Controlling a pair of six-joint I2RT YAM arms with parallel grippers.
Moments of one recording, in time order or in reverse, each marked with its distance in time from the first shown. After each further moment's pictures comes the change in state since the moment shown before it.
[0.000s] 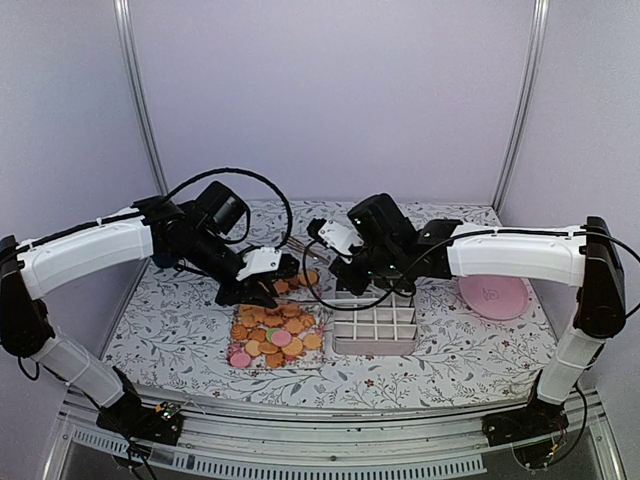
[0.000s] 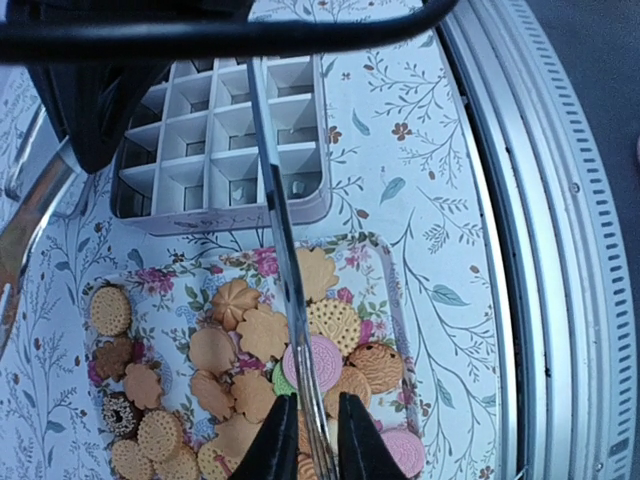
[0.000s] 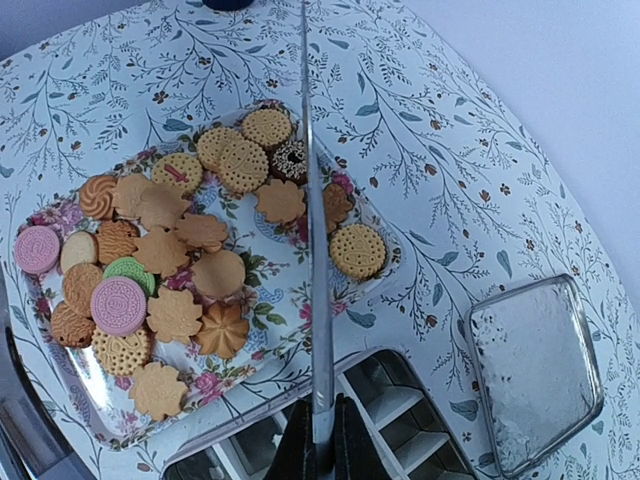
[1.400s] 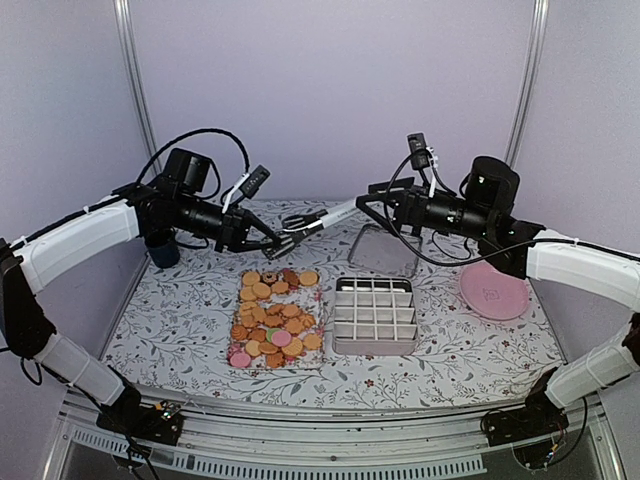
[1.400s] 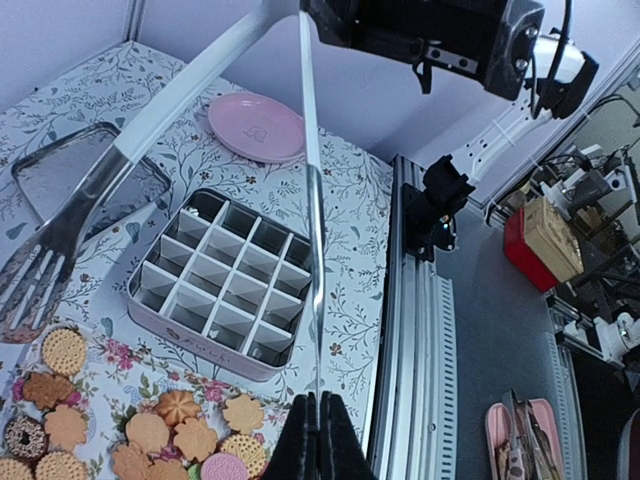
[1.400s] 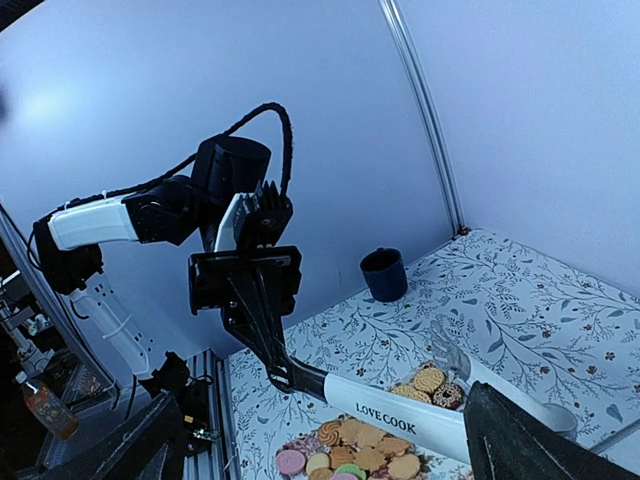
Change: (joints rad) left arm 0.234 -0.009 0.032 0.331 0.478 -0.719; right arm -0.285 -0.396 -0.332 0.682 -0.652 0.556
